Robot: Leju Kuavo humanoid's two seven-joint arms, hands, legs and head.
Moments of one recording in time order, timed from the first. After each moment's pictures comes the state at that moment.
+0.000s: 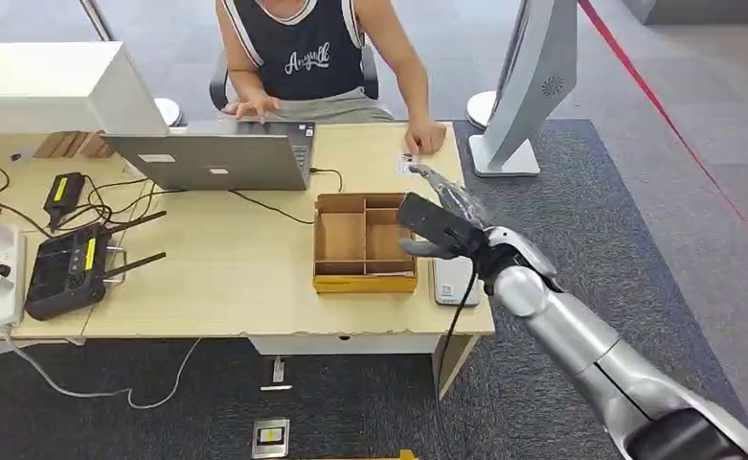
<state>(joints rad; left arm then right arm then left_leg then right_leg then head) -0.18 -0.04 -1.21 -0.29 -0.33 0.38 0.20 -0.67 -0.33 0.70 -1.25 0.26 -0.02 0.25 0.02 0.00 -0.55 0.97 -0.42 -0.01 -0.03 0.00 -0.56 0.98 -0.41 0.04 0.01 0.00</state>
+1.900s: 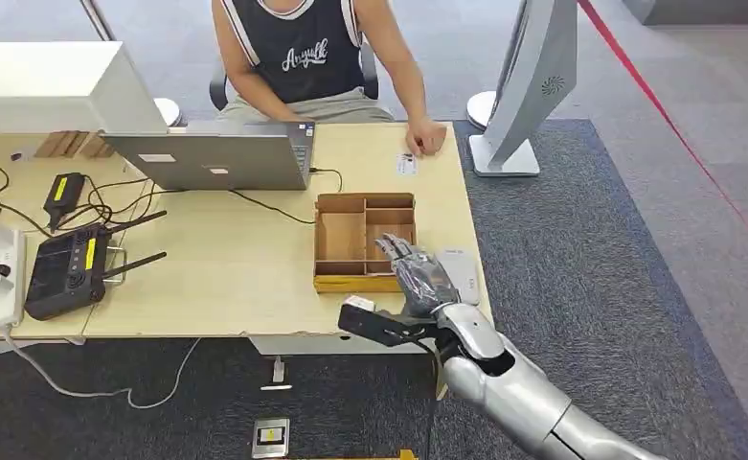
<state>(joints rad) -0.19 -0.05 -1.19 -0.30 -0.44 0.34 0.22 -0.47 -0.19 0.79 -1.22 0.77 -0.16 0.33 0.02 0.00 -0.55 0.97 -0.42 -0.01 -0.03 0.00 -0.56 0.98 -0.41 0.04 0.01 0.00</state>
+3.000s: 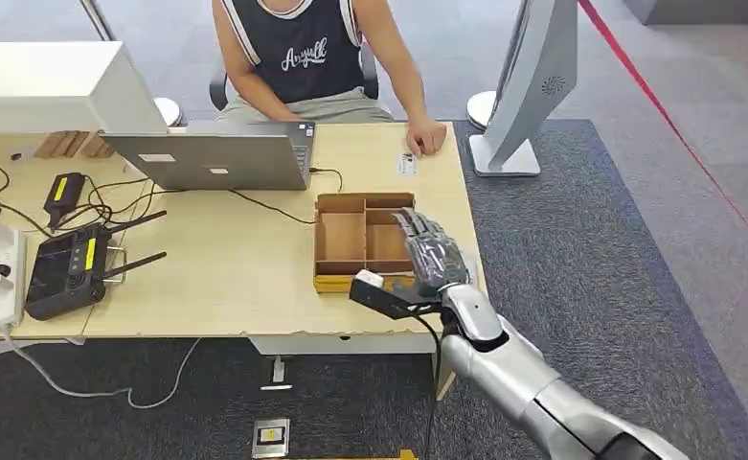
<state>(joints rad) -0.18 -0.07 -1.19 -0.30 -0.47 0.34 0.23 -0.58 -0.13 0.77 -0.94 0.88 -0.35 0.30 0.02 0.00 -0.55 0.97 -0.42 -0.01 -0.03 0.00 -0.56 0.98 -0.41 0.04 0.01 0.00</state>
